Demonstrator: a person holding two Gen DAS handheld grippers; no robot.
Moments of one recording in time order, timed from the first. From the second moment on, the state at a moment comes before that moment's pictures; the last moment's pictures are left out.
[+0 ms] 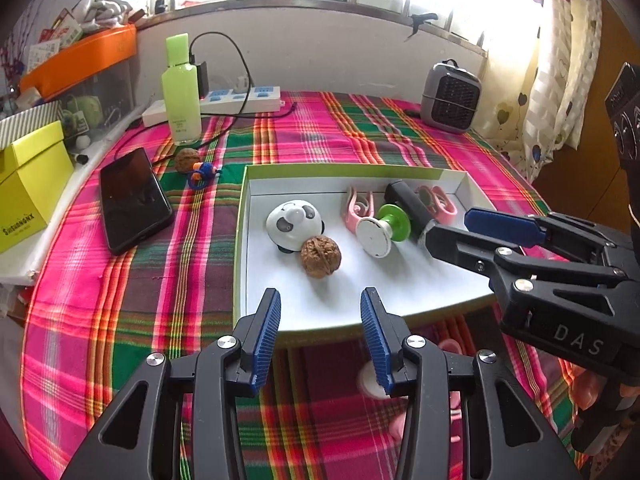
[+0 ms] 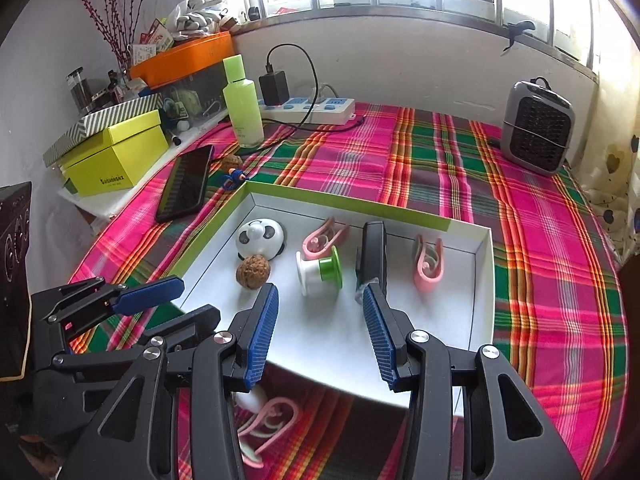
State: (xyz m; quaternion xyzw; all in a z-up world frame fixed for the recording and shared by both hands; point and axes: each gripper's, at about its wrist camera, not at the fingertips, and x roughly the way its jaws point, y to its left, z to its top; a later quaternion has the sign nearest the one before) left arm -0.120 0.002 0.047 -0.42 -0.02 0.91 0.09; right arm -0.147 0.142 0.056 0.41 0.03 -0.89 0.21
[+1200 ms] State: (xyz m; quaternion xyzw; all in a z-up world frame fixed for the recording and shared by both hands) left arm -0.072 -0.015 0.031 -0.43 -0.05 0.90 0.08; right arm -0.062 0.153 0.019 0.41 0.01 -0.87 0.27
